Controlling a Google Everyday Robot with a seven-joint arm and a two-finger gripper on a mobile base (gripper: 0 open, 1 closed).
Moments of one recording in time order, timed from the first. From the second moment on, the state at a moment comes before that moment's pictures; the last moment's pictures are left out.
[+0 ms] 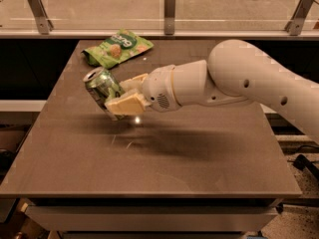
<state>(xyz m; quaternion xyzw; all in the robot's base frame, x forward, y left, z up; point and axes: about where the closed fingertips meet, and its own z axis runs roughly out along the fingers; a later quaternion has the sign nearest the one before) 0.505 0.085 0.890 -0.49 0.68 0.34 0.43</state>
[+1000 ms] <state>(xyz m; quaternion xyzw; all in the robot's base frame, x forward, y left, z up) 0.511 0.071 0.851 -0.46 0.65 0.38 0.47</state>
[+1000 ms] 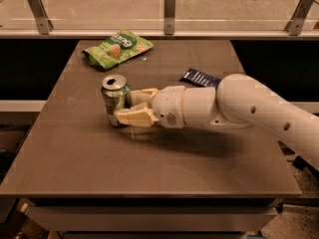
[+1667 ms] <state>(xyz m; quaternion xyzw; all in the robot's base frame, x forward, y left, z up) 0.511 0.068 0.844 -0.45 0.65 0.38 0.48</state>
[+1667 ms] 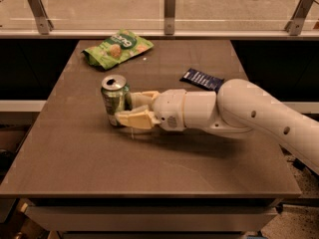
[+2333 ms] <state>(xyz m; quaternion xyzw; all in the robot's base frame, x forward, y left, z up) 0.509 0.072 0.844 -0.45 0.65 0.38 0.48</state>
